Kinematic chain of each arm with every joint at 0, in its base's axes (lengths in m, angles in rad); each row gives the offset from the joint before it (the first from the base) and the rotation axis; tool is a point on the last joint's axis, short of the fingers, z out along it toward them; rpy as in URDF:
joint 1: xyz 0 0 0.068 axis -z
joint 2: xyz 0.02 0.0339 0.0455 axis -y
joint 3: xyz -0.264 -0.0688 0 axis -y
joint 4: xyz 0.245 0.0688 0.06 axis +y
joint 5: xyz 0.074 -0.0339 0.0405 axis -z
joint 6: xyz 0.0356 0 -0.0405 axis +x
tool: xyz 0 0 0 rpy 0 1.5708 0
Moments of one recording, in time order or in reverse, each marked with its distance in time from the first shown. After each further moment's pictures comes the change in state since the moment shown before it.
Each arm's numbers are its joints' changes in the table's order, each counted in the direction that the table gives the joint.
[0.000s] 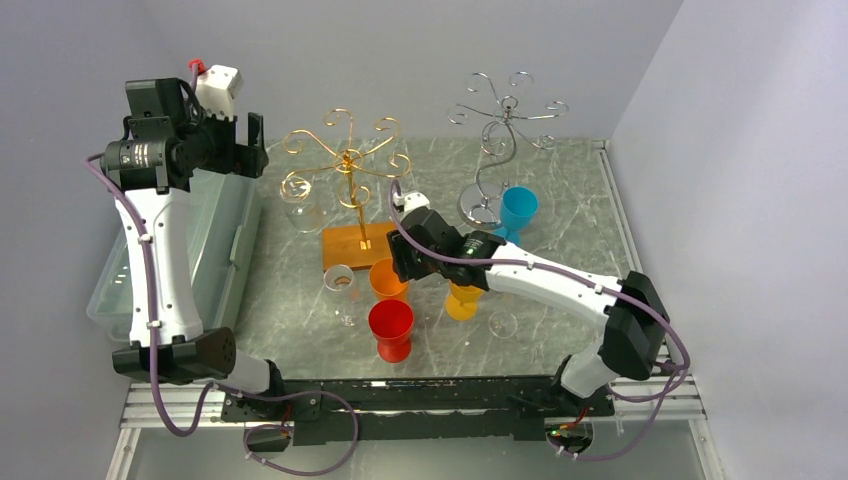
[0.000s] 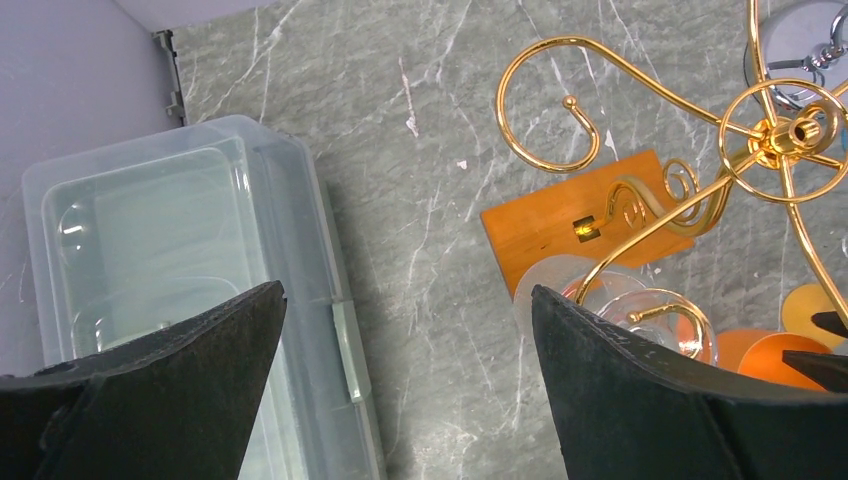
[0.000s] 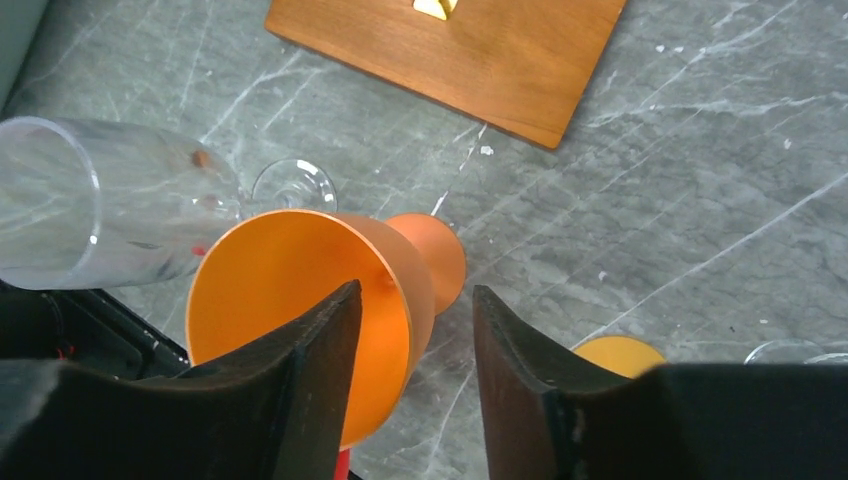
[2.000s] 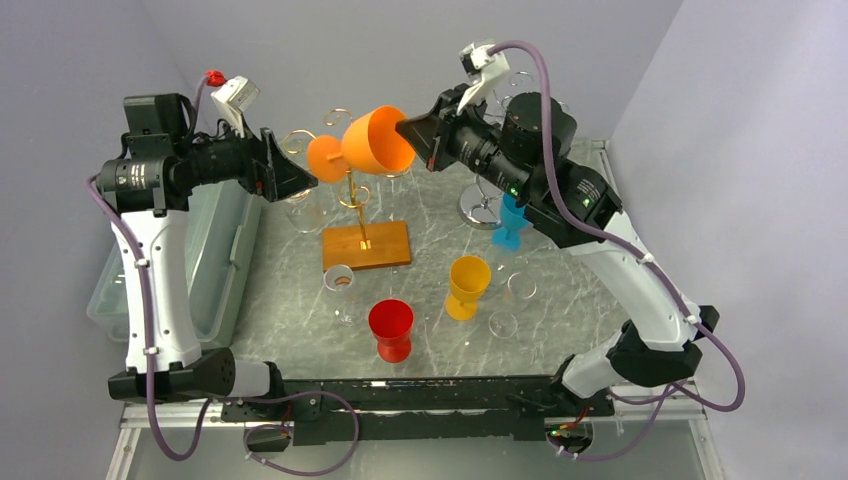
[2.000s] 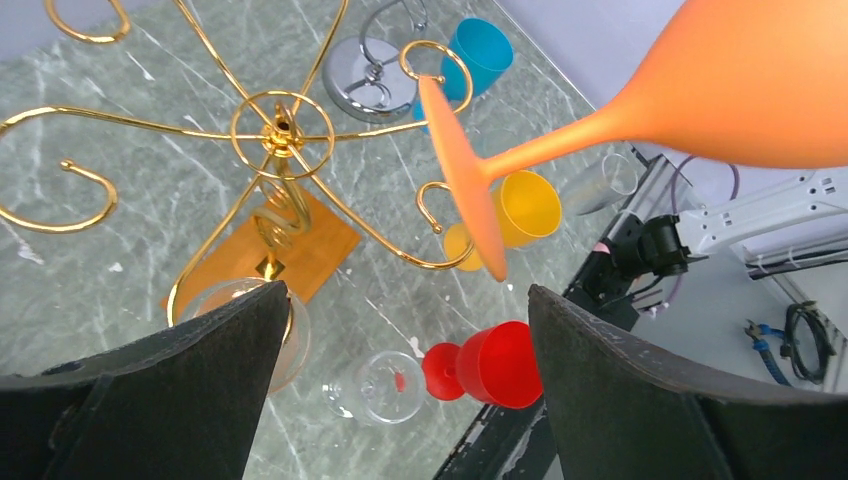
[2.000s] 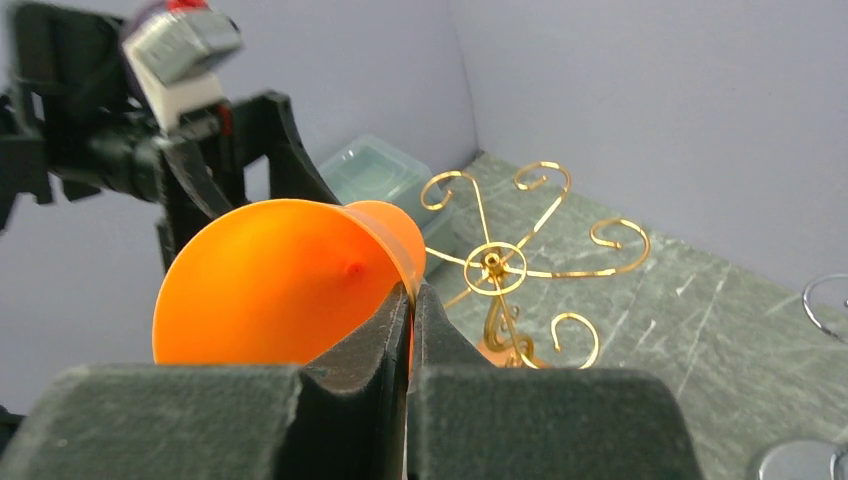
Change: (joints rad) left arm 0.016 0.098 -0.055 0.035 0.722 -0.090; right arm 0.086 0.047 0.805 0.096 -0.121 -0.190
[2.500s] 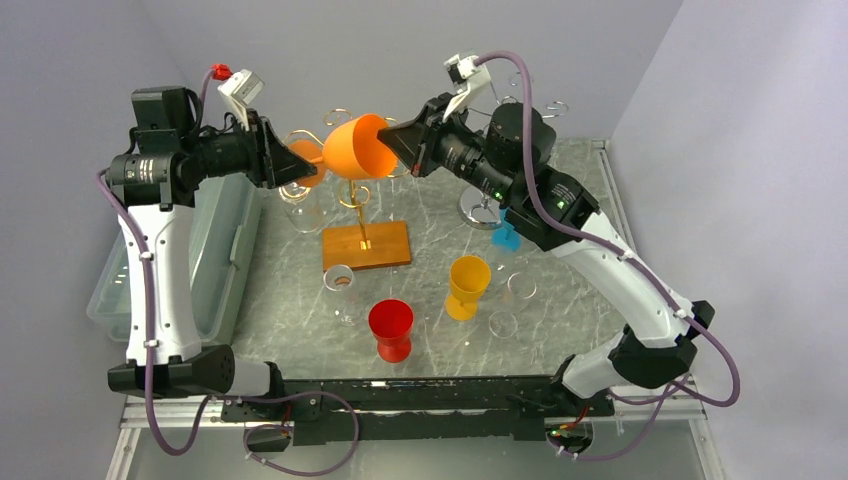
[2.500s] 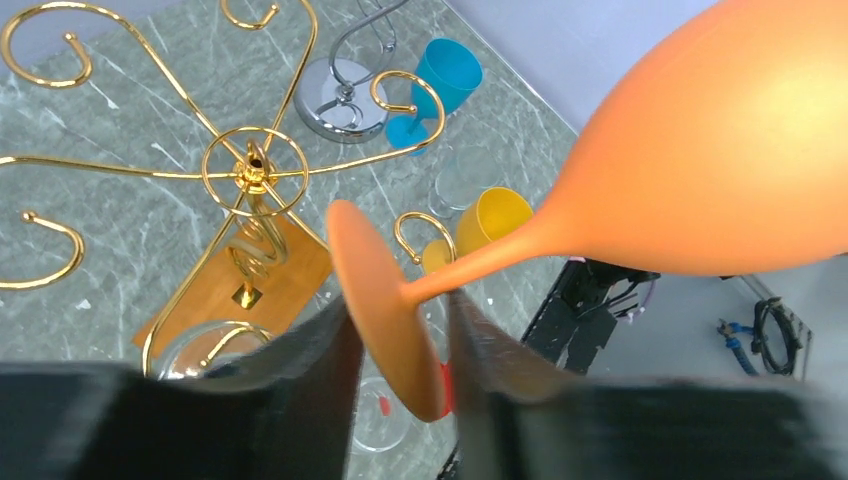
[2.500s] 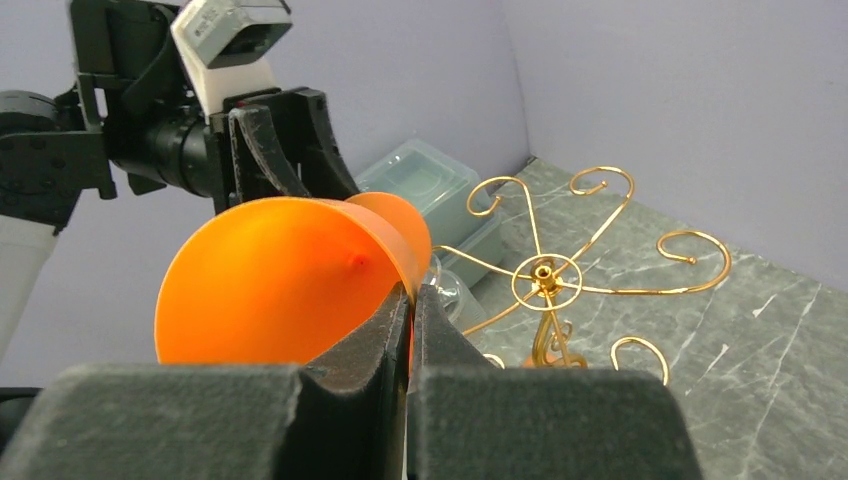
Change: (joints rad) left arm 0.033 -0.017 -0.024 -0.090 0.044 -0.077; right arm -0.001 0.016 -0.138 -0.198 -0.086 0.074
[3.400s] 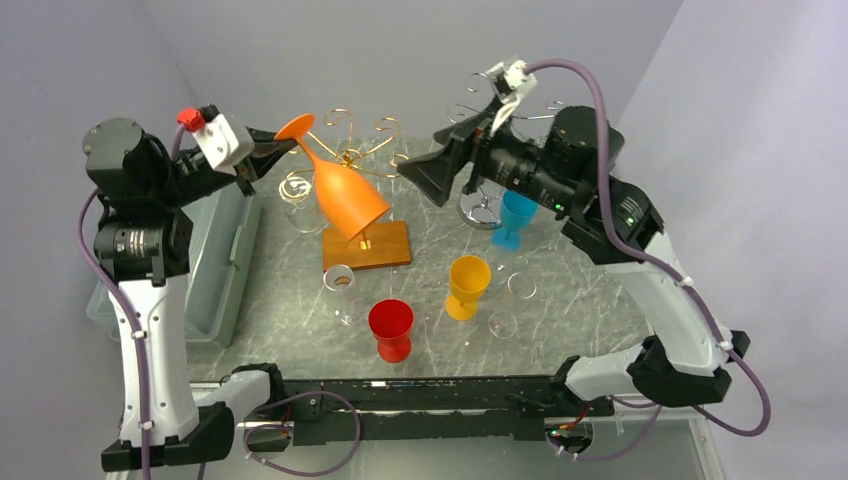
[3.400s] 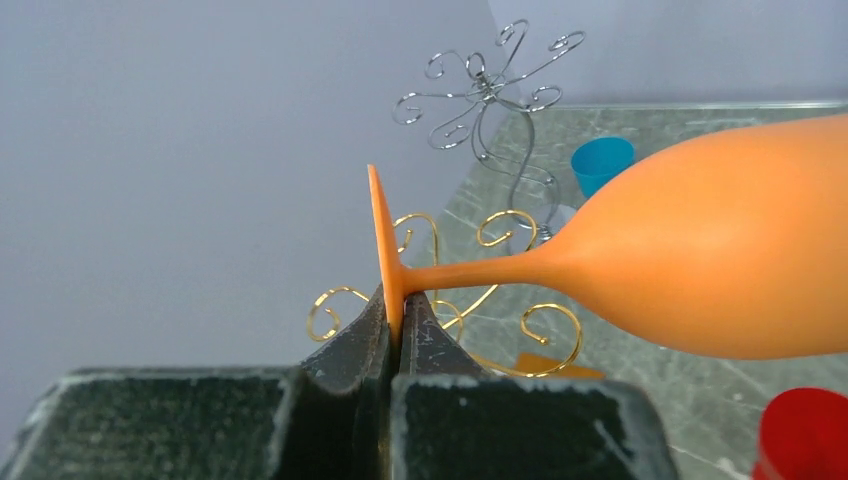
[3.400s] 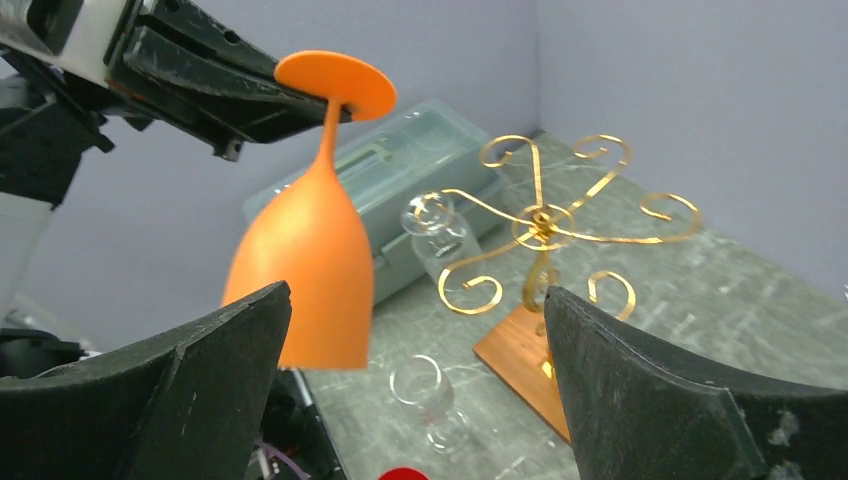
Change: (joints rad) left arm 0.004 0.263 -0.221 -0.554 0.003 0.296; right arm 0.051 0.160 0.009 0.232 -0.101 -0.090
